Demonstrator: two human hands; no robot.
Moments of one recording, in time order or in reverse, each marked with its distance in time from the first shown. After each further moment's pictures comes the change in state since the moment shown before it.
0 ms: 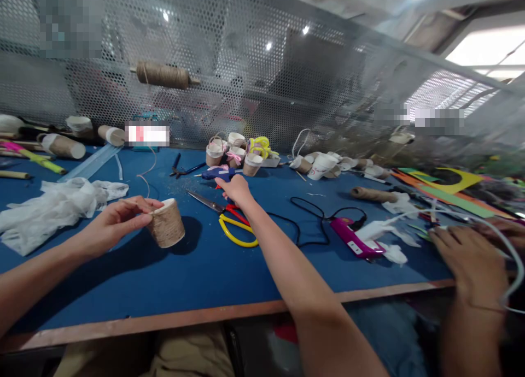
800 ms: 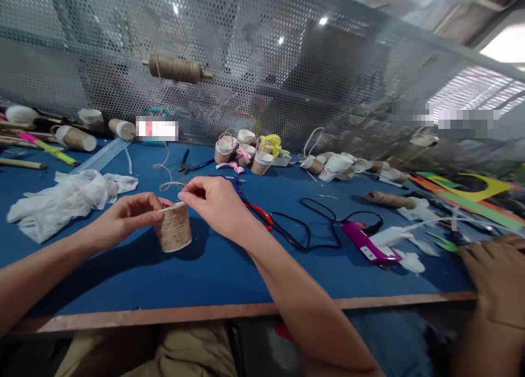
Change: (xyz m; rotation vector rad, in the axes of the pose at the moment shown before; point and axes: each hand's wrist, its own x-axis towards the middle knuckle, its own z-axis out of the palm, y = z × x) left_hand -0.003 0.008 0.003 -0.076 -0.053 -0.095; right_hand -0.111 -0.069 -0.009 0.073 -0.153 -0.660
